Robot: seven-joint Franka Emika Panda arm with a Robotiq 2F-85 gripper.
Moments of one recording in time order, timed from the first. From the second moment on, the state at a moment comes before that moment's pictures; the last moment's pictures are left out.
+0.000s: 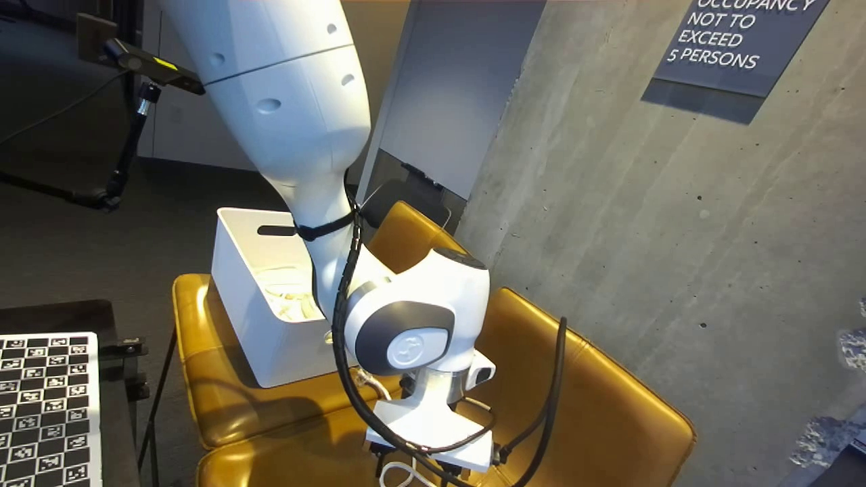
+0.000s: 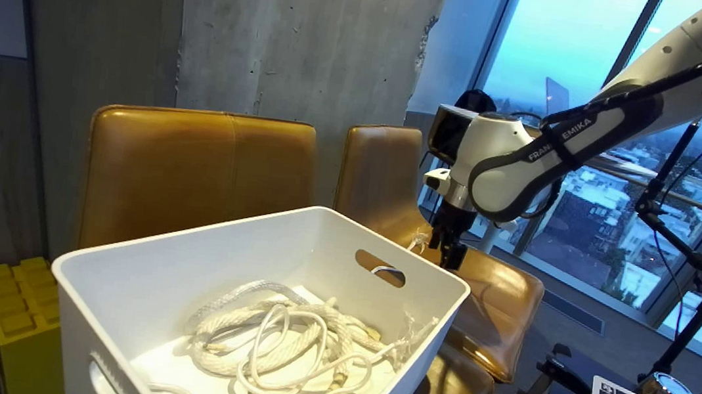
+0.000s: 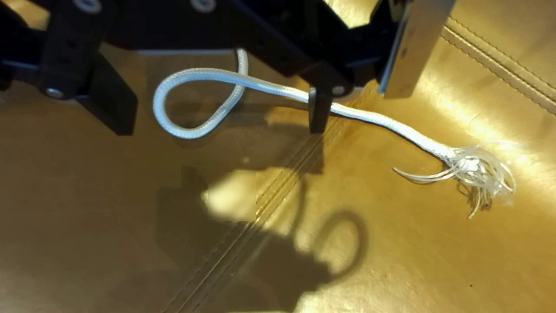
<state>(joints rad) -0.22 0.74 -0.12 -1.80 -0.19 2.64 -0.85</state>
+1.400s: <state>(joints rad) -0.22 0.89 -0.08 -1.66 -0.19 2.64 -0.77</state>
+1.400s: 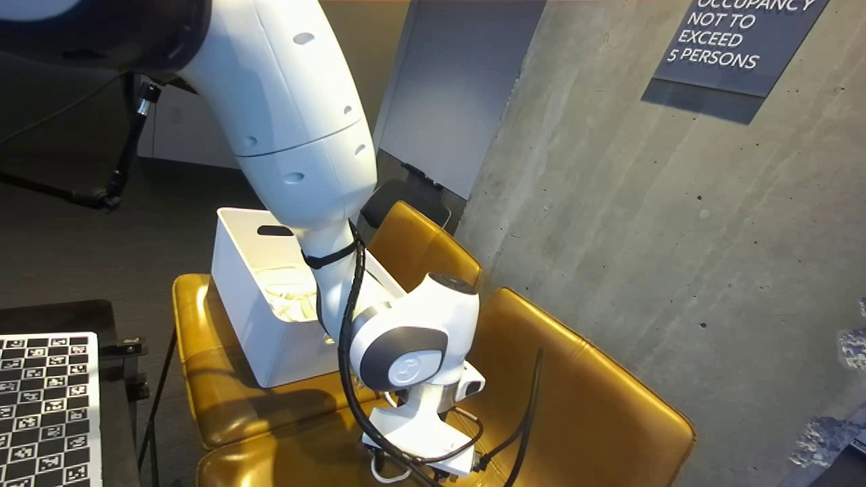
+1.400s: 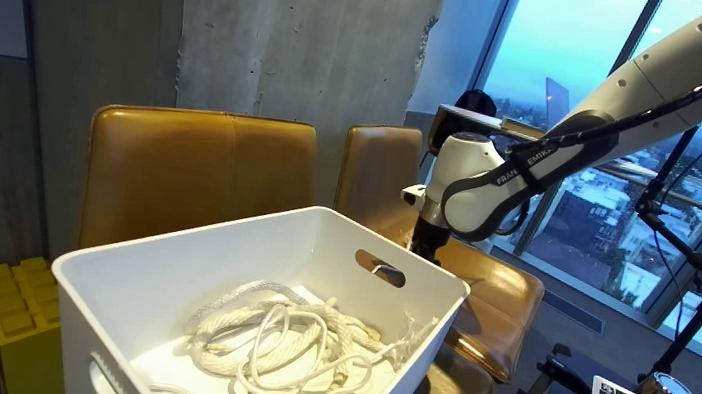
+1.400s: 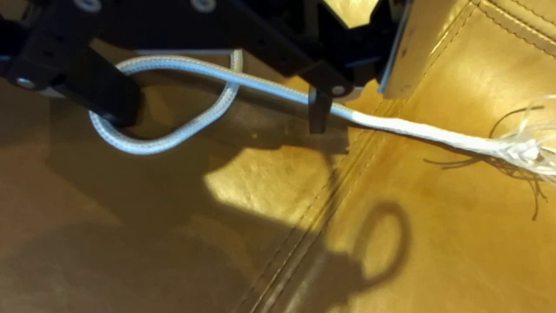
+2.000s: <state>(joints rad) -0.23 0.90 -0.08 -1.66 -0.19 2.63 -0.75</state>
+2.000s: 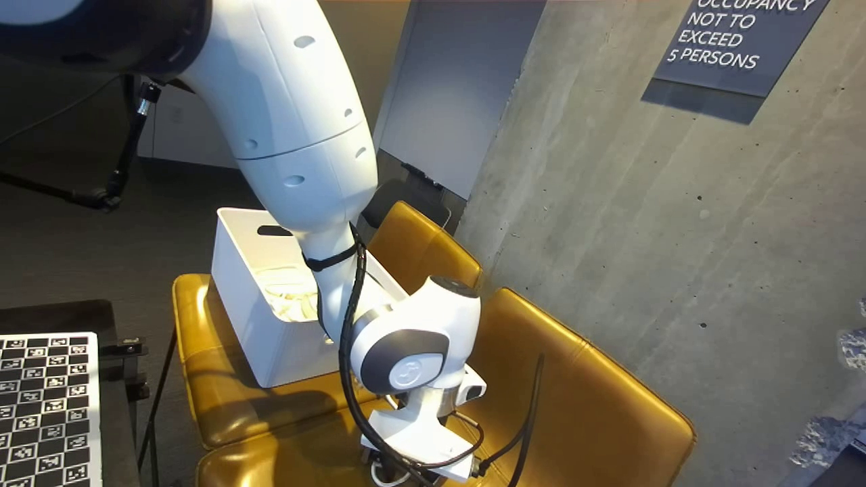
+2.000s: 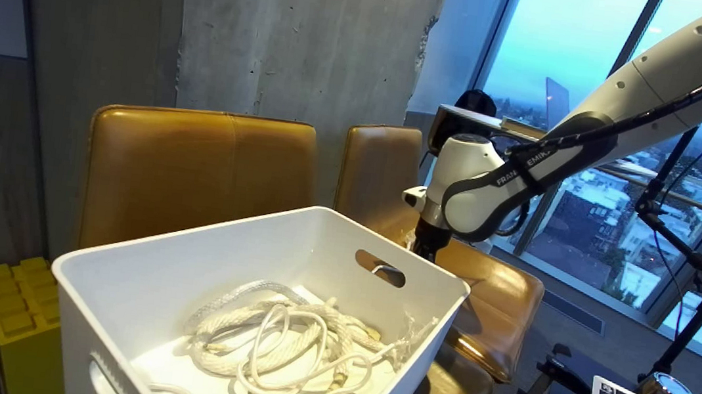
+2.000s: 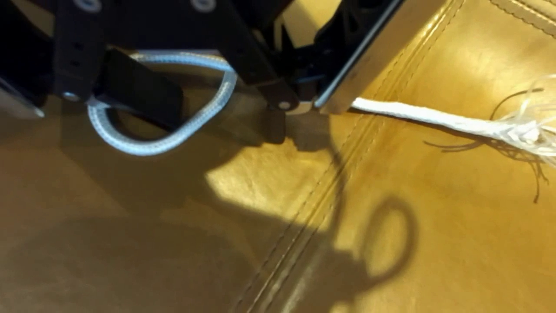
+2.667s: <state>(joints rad) -0.24 0.86 -0.10 -1.69 -0.19 2.63 -0.73</state>
